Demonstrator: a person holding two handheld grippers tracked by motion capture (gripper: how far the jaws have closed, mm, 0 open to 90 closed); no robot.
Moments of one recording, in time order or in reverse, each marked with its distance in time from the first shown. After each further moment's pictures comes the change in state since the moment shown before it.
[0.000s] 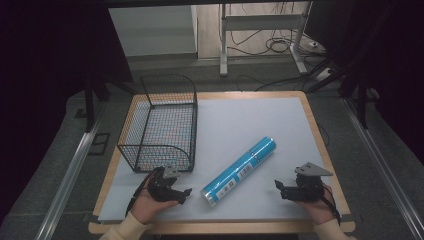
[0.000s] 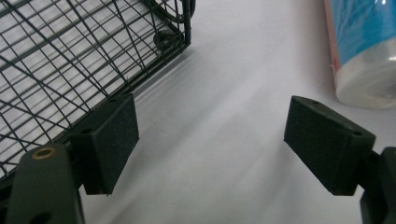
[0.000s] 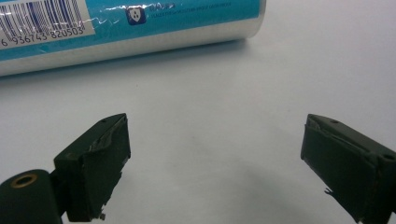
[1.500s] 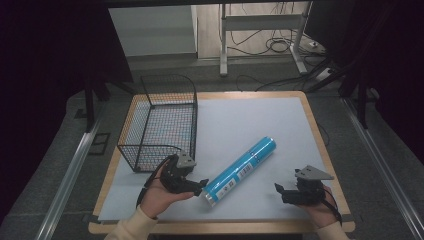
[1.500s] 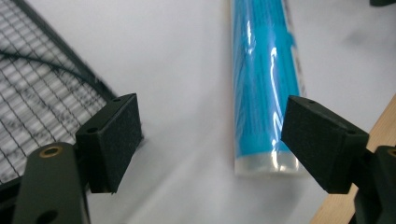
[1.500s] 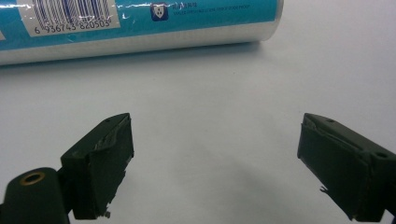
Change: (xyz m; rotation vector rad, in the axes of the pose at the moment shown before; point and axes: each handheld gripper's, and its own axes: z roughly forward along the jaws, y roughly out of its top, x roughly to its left) left arm -0.040 0.073 -0.038 -0.073 -0.022 0.063; right arm 0.004 -0.004 -0.007 -0.013 0.028 -0.049
